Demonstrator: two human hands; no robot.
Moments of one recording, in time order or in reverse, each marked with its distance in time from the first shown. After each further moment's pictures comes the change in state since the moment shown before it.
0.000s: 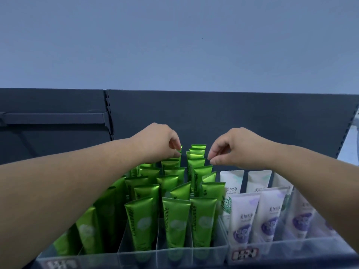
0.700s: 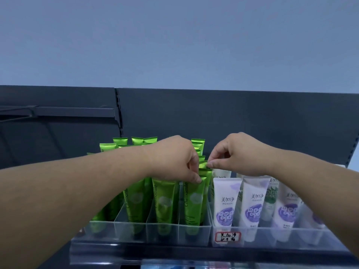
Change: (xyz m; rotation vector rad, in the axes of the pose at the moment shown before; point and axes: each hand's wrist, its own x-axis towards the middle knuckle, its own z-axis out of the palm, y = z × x) left_hand -0.053 0.085 0.008 0.025 -0.152 0.084; right_hand -0.043 0.004 0.004 -0.034 -0.017 -0.138
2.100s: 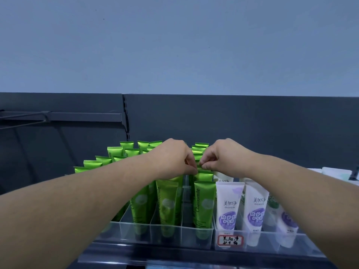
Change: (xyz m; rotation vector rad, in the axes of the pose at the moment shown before) left_hand 0.007 -0.011 0.010 -0.057 0.135 -0.146; right_hand 0.028 0.000 0.020 -0.052 -0.038 -0.018
